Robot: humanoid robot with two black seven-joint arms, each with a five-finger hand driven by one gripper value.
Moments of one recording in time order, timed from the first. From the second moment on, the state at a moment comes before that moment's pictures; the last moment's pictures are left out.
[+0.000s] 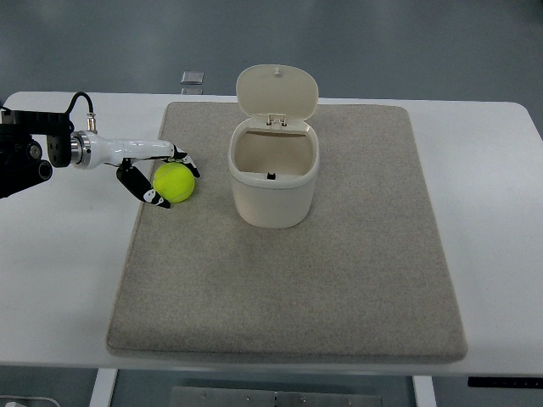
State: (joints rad) left arm -1.25 0.60 0.32 -0.87 1.02 -0.16 -0.51; right arm 0.06 0.00 -0.05 0.21 0.05 -0.08 0.14
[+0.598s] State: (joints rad) left arm -1.25 0.60 0.32 -0.87 1.02 -0.15 -0.51; right arm 0.06 0.00 -0.05 0.21 0.05 -0.08 0.14
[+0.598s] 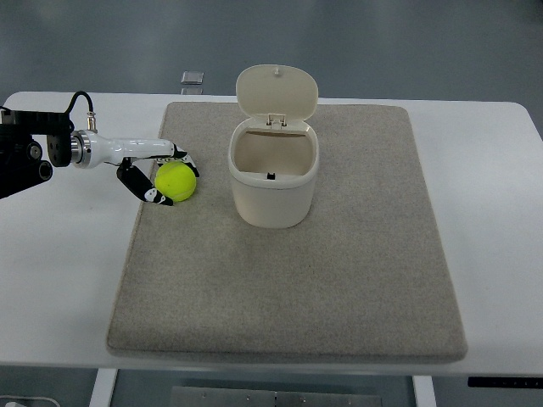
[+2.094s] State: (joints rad) left arm -1.27 0.60 -0.32 -0.87 0.49 -0.14 -0.46; right arm 0.06 0.00 -0.05 0.21 0.05 -0.08 0.14
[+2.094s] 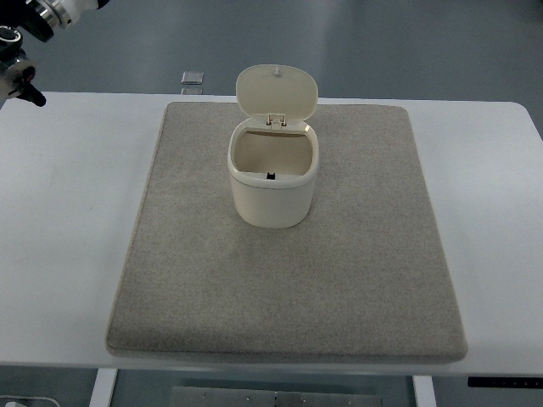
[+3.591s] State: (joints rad) left arm -1.27 0.58 -0.23 -1.27 0.69 -0.31 -0.47; right arm 0.06 0.00 -0.05 0.21 0.05 -0.08 0.14
